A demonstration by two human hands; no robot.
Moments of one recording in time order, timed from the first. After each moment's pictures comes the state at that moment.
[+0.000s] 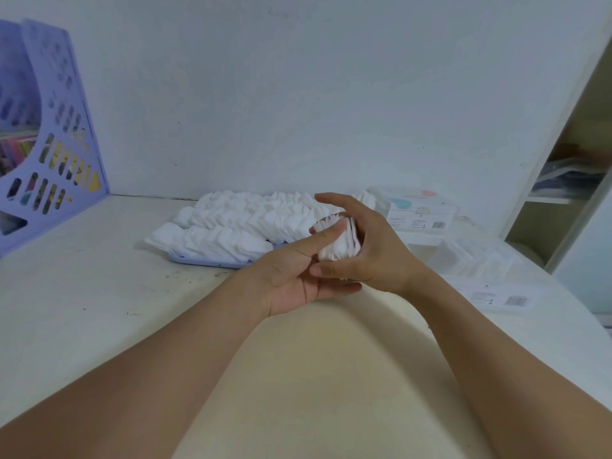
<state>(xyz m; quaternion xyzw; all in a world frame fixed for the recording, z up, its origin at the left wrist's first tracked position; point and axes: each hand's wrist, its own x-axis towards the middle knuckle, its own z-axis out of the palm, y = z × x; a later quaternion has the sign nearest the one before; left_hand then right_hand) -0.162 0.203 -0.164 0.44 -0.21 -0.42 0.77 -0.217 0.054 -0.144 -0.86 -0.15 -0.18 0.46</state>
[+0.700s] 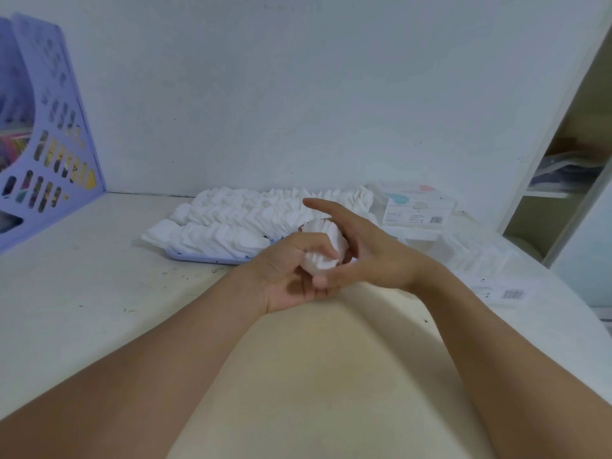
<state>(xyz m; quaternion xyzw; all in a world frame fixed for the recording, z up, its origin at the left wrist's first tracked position) -0.161 0.208 -0.164 0.47 -0.20 -0.45 0.73 -0.222 0.047 -0.140 -0.89 -0.15 -0.04 0.44</state>
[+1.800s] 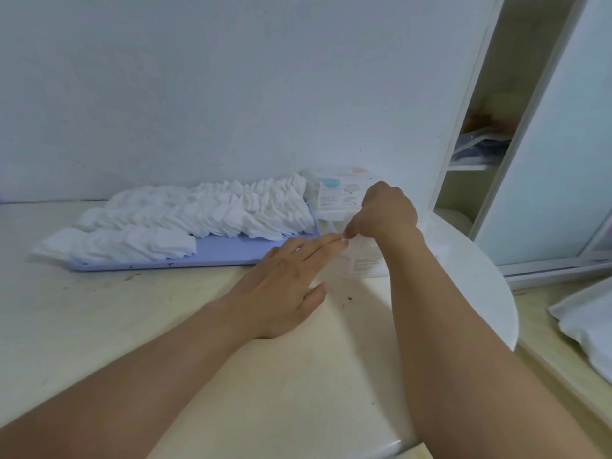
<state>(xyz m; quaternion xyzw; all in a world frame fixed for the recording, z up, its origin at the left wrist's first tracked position) -0.198 0.150 -0.201 0.77 -0.60 0.13 0.20 -0.228 -0.056 -0.132 -0.90 0.36 -0.17 0.14</state>
